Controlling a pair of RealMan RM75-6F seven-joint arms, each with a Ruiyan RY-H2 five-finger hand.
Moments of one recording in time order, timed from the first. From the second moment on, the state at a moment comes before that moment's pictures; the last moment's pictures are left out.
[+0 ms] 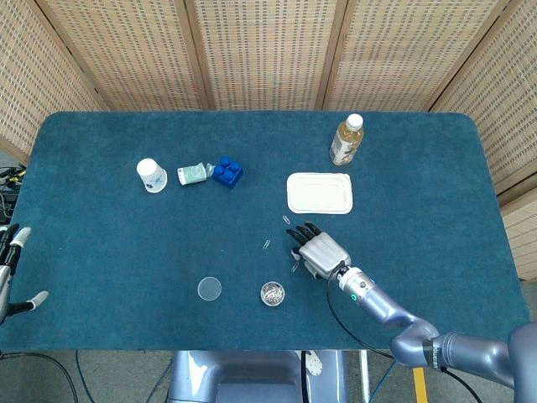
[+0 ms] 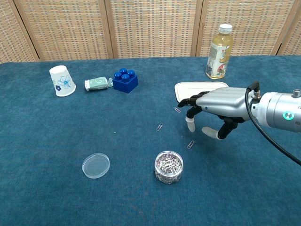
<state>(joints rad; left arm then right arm) -0.08 -1.00 -0.06 -1.81 1.39 1.45 0.19 0.80 -1.50 0.10 -1.45 -1.30 0.77 -0.35</state>
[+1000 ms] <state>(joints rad) -0.08 -0.98 -0.06 -1.80 1.37 1.45 0.16 0.85 -1.68 0.06 -1.20 -1.44 0.80 -0.23</state>
